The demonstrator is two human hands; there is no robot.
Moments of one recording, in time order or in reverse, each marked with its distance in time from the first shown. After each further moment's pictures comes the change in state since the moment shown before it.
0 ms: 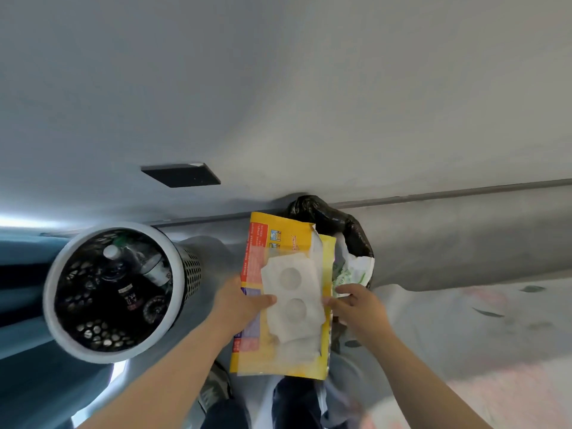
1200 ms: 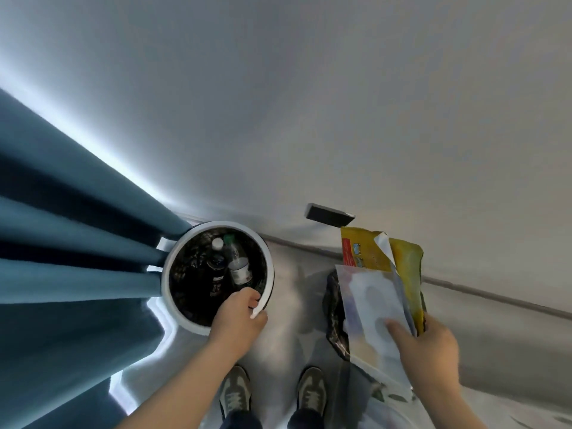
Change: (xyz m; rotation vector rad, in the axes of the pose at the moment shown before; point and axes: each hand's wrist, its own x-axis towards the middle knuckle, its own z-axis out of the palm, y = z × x) left_hand -0.066 -0.078 -0.153 0.034 0.332 0.111; right_hand -0.138 -0.142 0.056 -0.320 0.316 -0.330
